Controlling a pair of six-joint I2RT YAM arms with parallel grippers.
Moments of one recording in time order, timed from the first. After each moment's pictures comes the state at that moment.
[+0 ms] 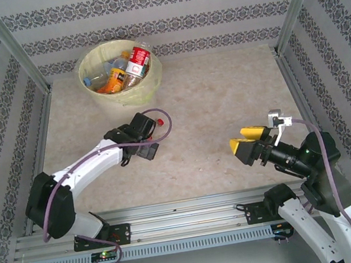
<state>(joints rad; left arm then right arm) -0.62 1.48 1.04 -0.71 -0.34 -0.08 0.29 0.32 0.83 -0.59 -0.60 0.62</state>
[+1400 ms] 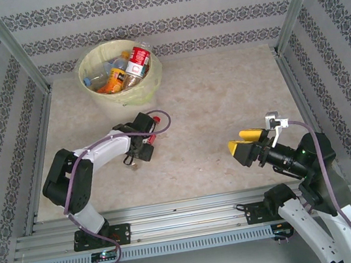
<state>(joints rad) -0.54 1.70 1.06 -0.72 -0.19 -0.15 0.30 0.31 0.79 -0.59 -0.59 0.62</state>
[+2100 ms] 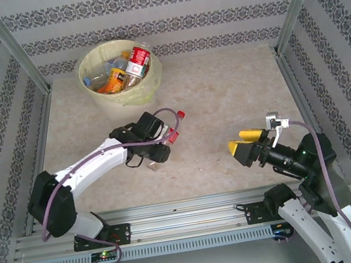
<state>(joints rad) -0.70 1.48 1.12 -0.77 0.07 -0.17 0.30 0.30 0.78 -0.58 -0.60 0.64</state>
